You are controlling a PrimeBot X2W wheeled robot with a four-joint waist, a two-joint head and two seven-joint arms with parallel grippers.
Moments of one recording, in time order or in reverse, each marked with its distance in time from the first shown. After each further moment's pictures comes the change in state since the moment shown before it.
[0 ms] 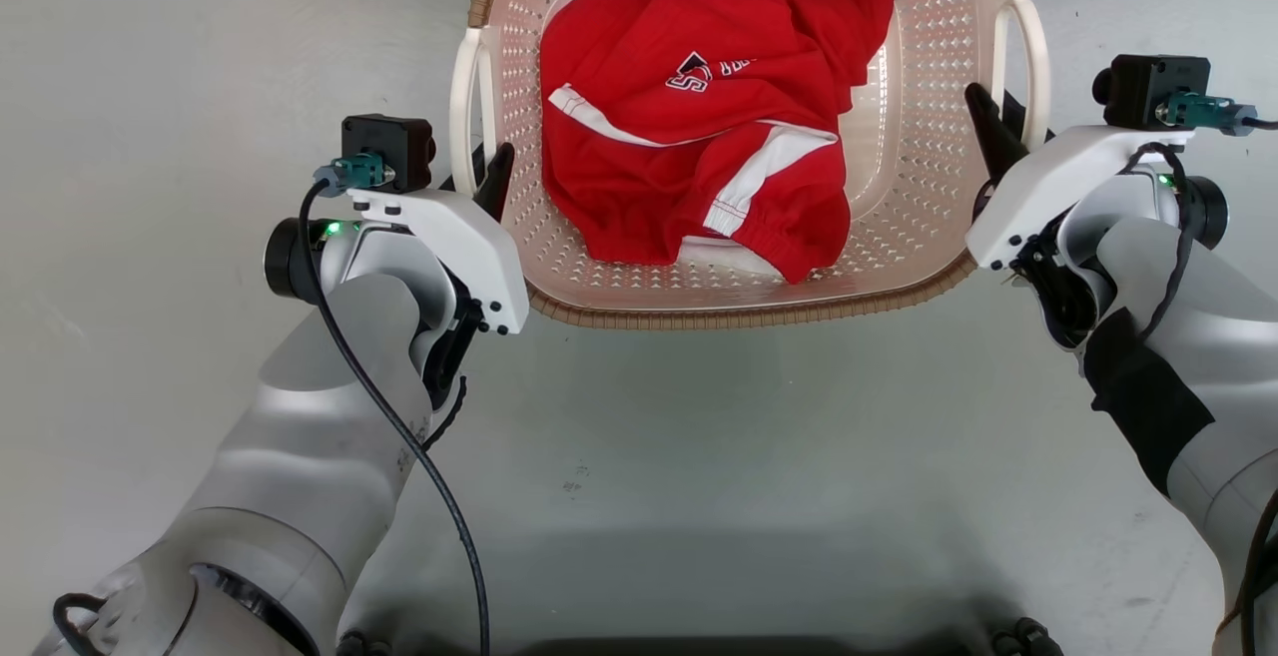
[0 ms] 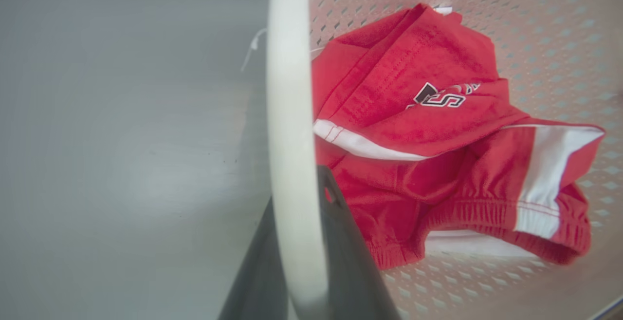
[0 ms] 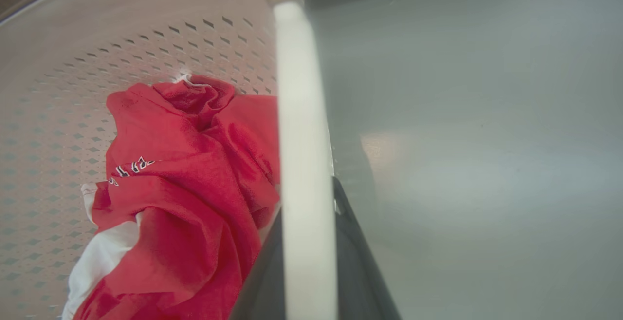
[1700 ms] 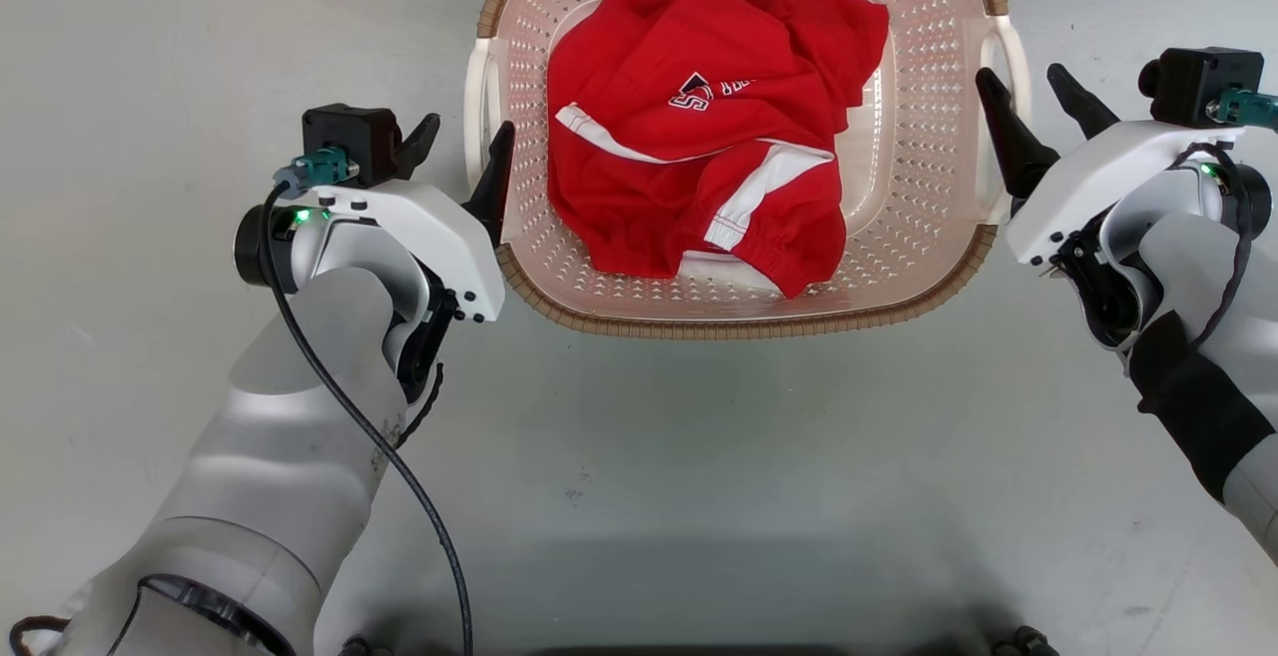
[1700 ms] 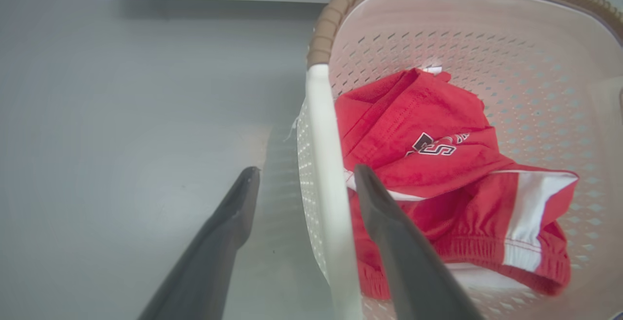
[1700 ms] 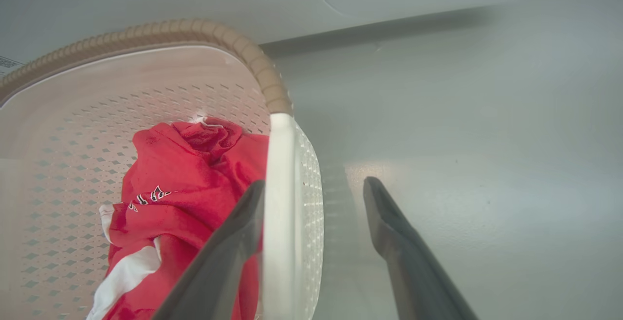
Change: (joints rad) left arm 0.028 0.040 0.149 -0.085 0.139 -0.005 -0.035; right arm 0.041 -0.111 -0.035 -0.174 -0.040 -0.010 -0.010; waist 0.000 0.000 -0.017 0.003
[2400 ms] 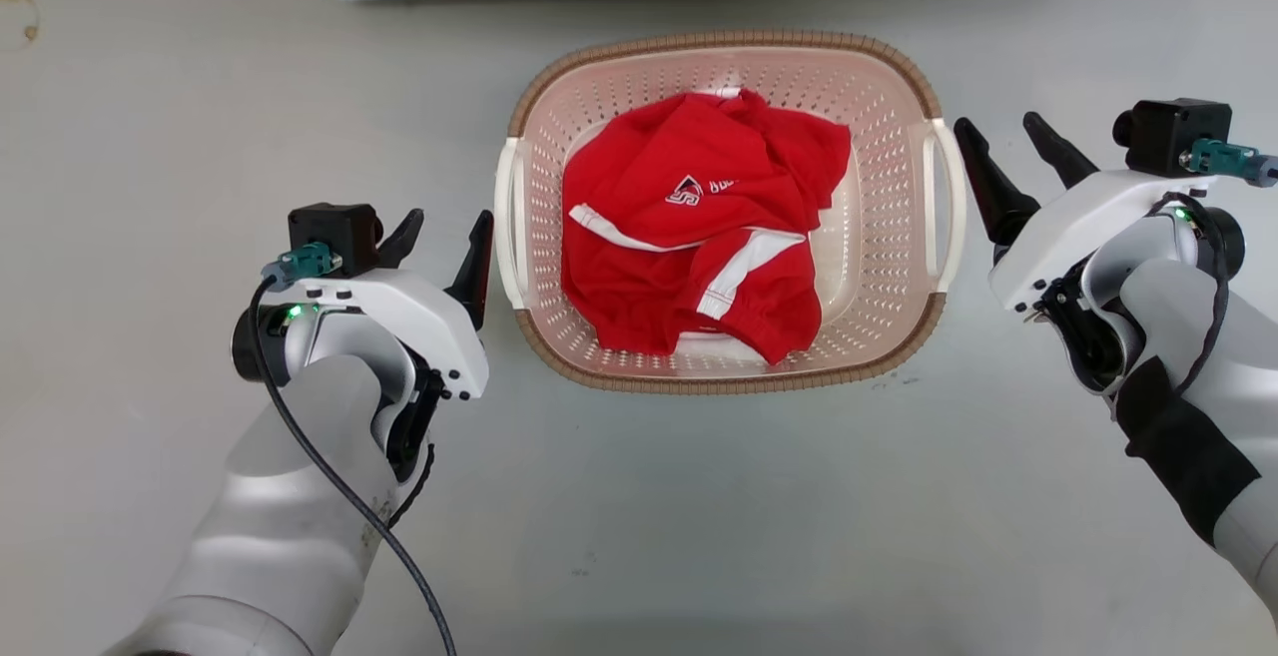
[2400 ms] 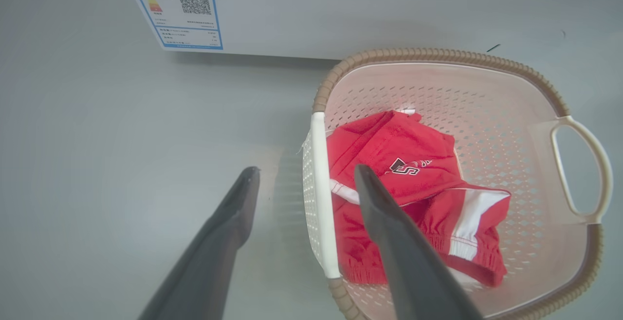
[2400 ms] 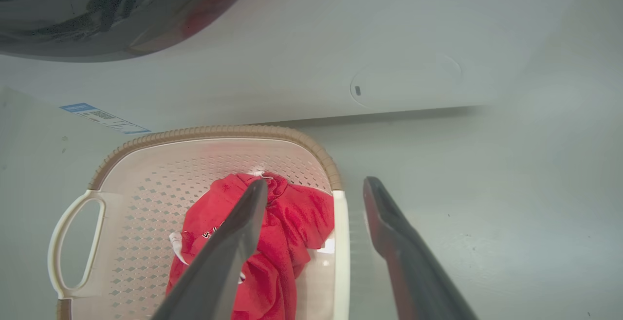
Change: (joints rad) left arm 0.142 0.012 0.112 -0.030 0.048 0.000 0.000; right arm 0.077 -0.005 -0.039 -0.056 -0.045 0.000 0.000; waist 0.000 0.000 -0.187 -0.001
